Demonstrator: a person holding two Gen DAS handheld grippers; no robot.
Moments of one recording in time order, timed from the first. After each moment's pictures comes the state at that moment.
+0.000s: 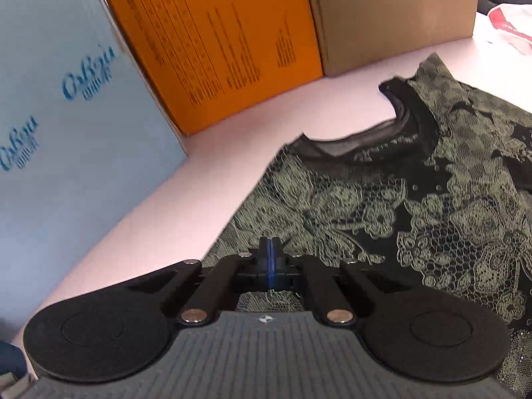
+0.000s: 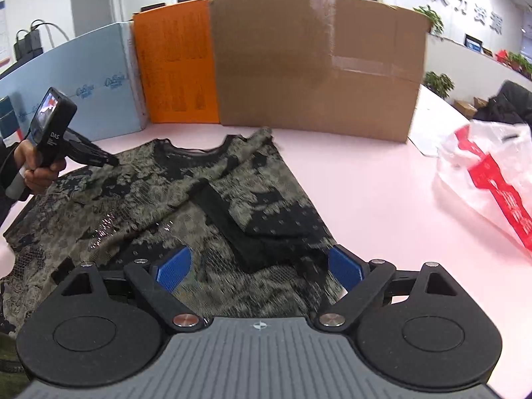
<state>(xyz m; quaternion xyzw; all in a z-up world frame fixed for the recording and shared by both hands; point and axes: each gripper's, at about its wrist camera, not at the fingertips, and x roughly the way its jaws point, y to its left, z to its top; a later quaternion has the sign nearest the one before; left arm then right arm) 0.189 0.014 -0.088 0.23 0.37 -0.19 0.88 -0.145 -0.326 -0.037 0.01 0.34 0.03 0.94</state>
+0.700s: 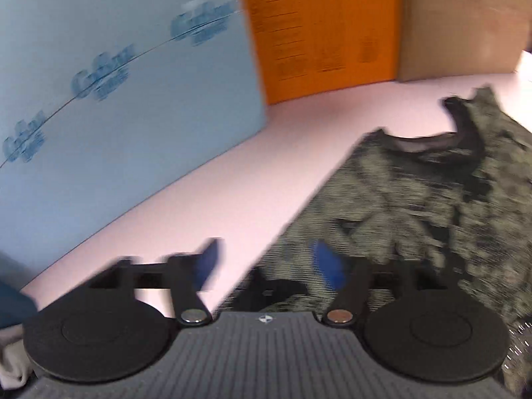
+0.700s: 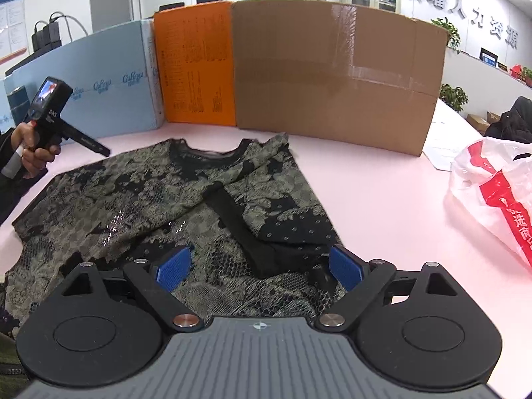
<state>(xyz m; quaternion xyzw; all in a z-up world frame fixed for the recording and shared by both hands) 0.202 0.076 -0.077 0.17 0.41 -0.16 0.88 -0.151 -0.320 -0.036 -0.01 0.34 0.06 0.94</state>
